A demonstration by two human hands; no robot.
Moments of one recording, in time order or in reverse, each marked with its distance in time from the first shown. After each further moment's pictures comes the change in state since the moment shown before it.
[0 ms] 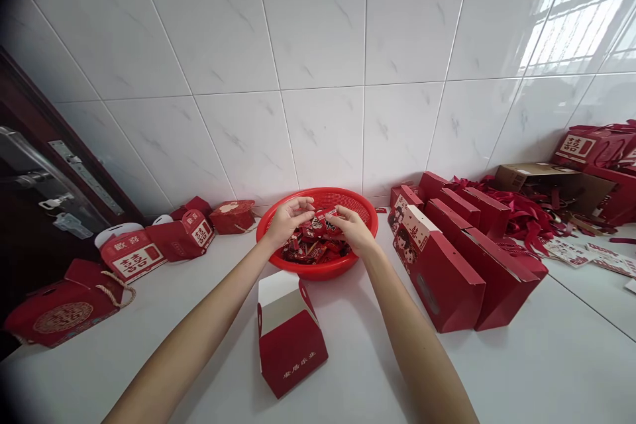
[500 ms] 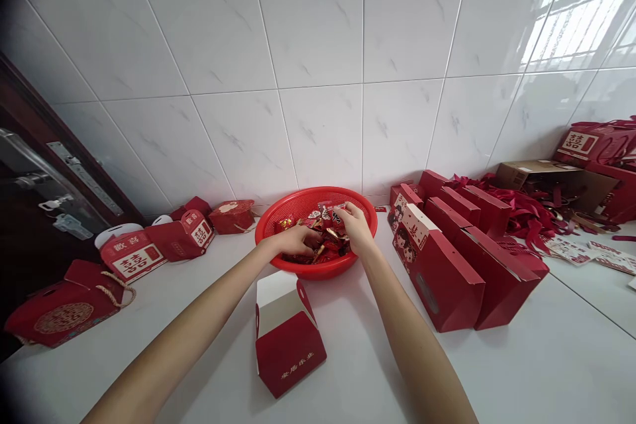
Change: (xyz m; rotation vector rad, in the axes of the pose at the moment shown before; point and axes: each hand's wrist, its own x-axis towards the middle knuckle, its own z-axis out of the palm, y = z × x) left_hand -0.002 -0.014 -0.005 0.452 -0.625 -0.212; right_hand 0.008 0.005 0.000 -0.013 0.174 -0.070
